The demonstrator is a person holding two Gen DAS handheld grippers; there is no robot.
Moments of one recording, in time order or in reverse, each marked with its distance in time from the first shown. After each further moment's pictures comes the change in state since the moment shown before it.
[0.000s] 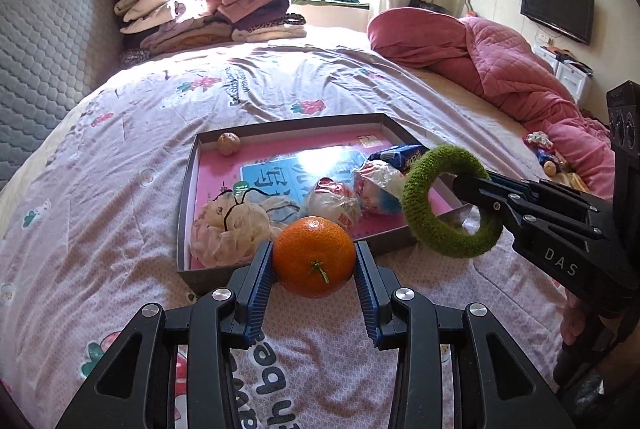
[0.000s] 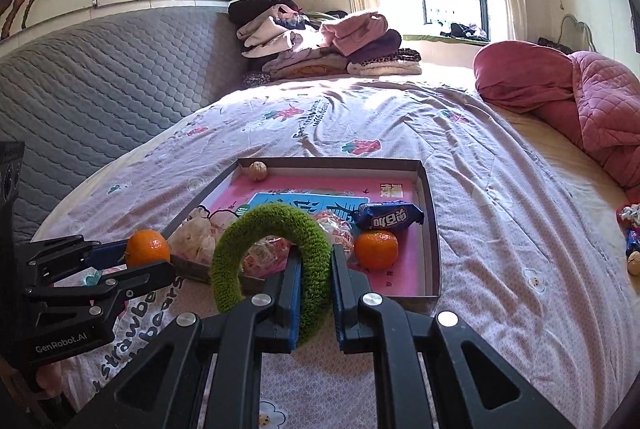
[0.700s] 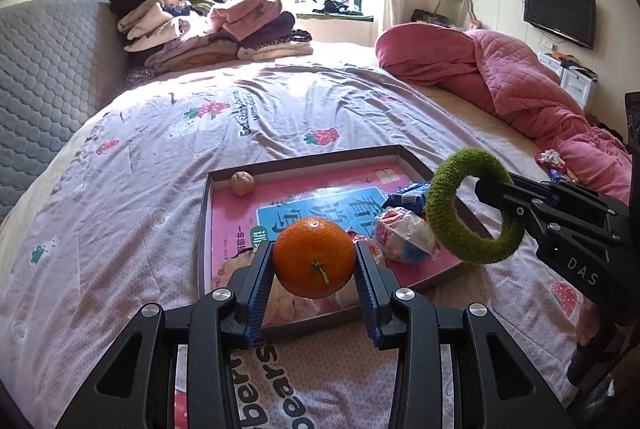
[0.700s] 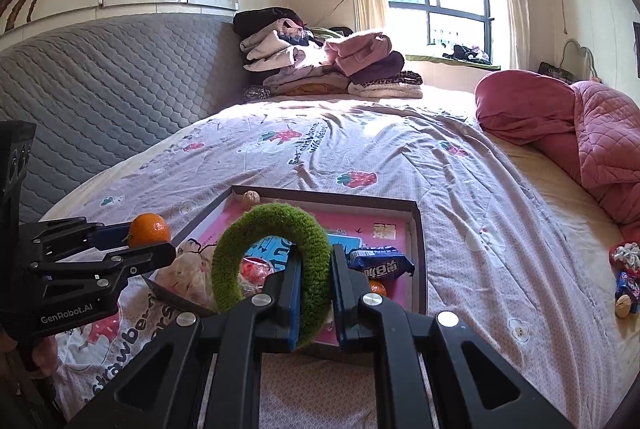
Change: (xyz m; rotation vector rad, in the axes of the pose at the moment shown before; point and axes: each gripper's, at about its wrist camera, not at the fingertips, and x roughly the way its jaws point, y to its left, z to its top) left arm 0.008 0.012 0.037 0.017 -0.051 0.030; right arm 0.003 0.000 0.032 -0.050 -0.060 -0.022
